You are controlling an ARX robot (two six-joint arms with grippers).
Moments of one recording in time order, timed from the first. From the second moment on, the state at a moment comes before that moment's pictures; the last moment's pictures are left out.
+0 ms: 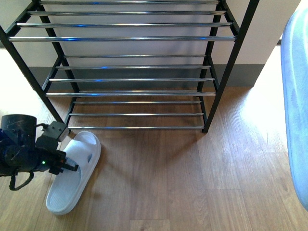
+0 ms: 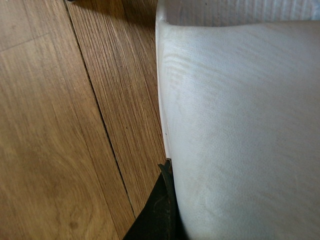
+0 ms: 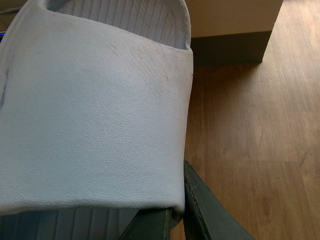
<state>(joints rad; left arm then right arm) 0.10 2.88 1.27 0.58 0.14 0.37 0.04 1.17 0.28 0.42 -0.15 0.11</state>
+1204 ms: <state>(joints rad) 0.19 0.57 0.28 -0.18 -0.04 0.21 0.04 1.17 0.28 0.42 -0.15 0.11</state>
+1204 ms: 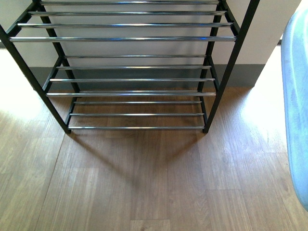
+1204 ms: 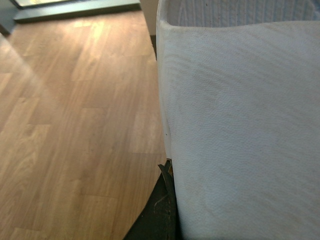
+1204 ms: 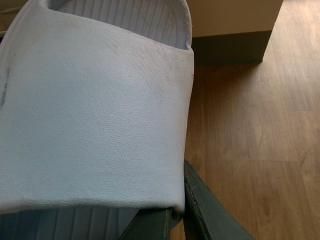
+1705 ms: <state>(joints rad) 0.19 0.50 0.28 -0.21 -0.04 0.19 0.04 1.17 0.28 0.42 -0.15 0.11</state>
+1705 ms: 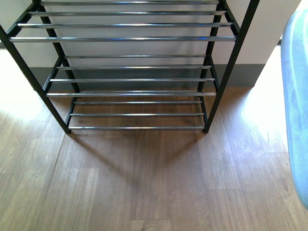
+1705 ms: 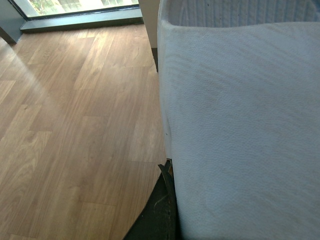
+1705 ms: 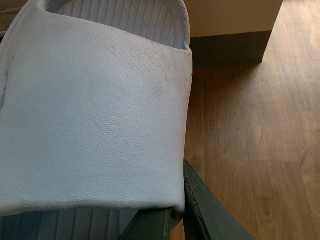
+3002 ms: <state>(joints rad) 0.18 0.50 0.28 -0.22 -0.04 0.19 0.04 1.17 0.28 0.42 -0.15 0.11</state>
